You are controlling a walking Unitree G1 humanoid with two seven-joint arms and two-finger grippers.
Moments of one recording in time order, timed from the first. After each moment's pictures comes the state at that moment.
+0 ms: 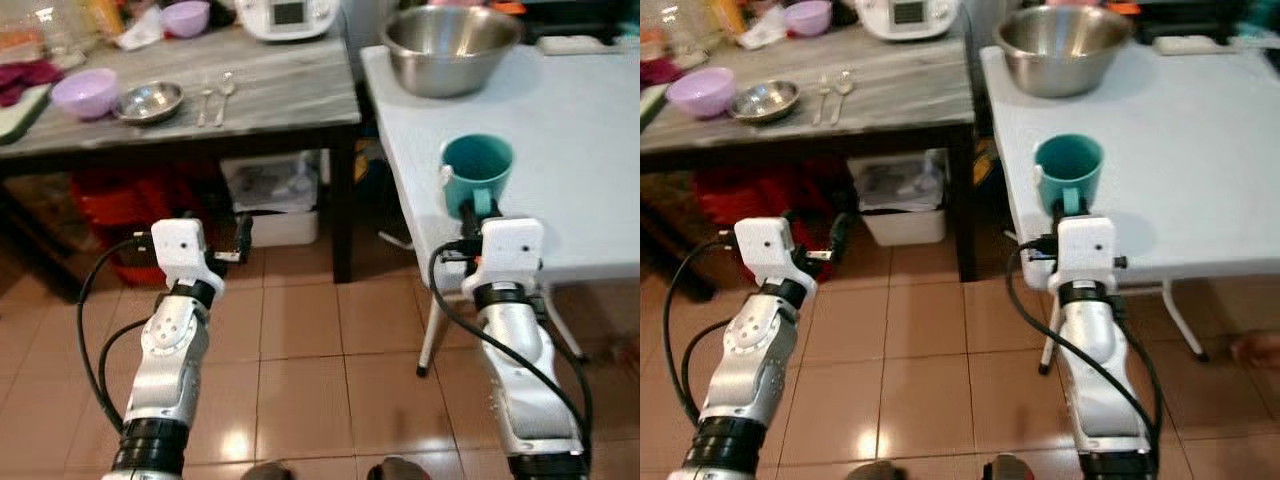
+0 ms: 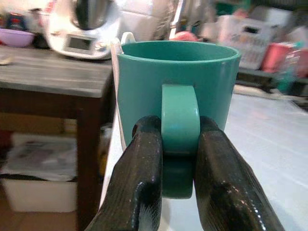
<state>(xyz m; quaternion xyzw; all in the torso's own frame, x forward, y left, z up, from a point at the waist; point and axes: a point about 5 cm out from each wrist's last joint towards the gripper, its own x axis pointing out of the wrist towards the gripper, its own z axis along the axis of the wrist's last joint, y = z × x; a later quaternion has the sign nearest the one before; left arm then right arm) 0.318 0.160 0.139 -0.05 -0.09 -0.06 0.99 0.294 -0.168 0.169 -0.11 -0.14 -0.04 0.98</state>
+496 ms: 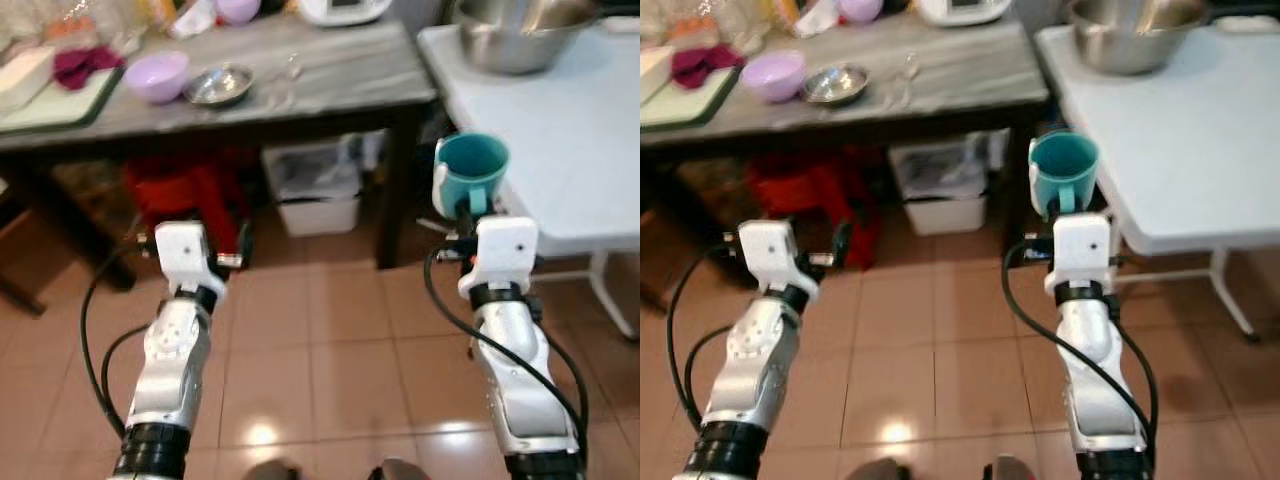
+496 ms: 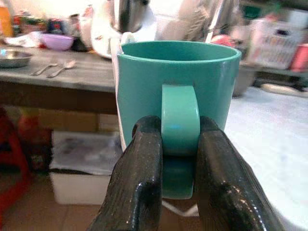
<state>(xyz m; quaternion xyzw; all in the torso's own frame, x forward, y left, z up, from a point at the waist) 0.316 0.159 0.130 -0.05 -0.08 -0.06 0.99 0.295 -0.164 0.168 -0.11 -0.14 -0.04 0.98</state>
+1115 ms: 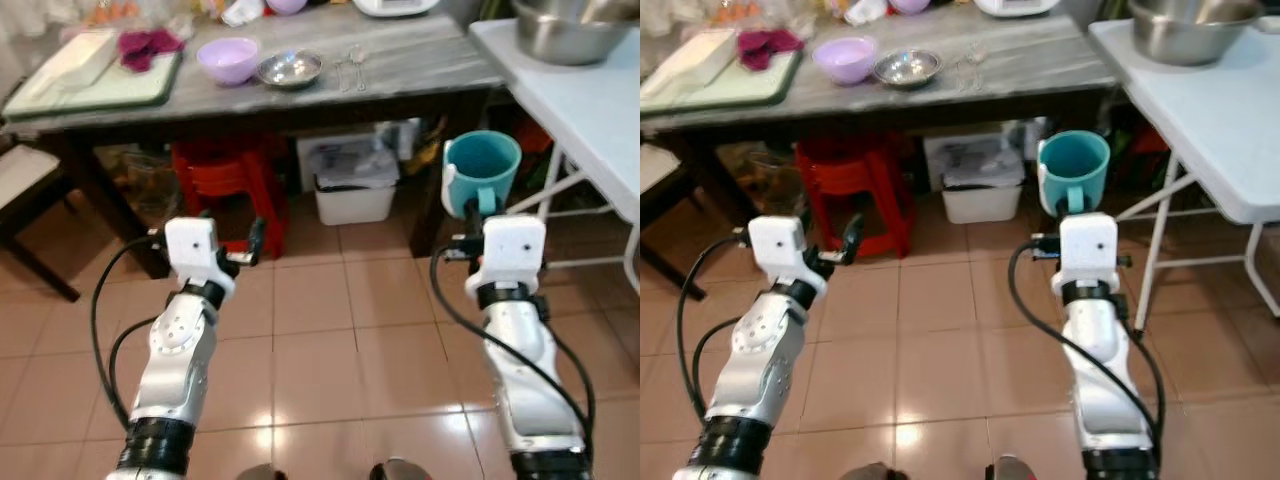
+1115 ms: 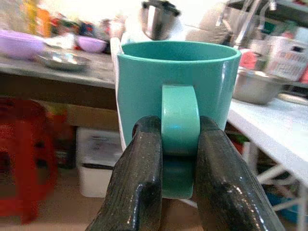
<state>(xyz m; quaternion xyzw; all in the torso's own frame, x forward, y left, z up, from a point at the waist) 0.316 0.161 0.134 -0.04 -0.08 -0.08 0.99 0.297 -0.158 0.167 -0.11 -0.14 -0.03 0.98</state>
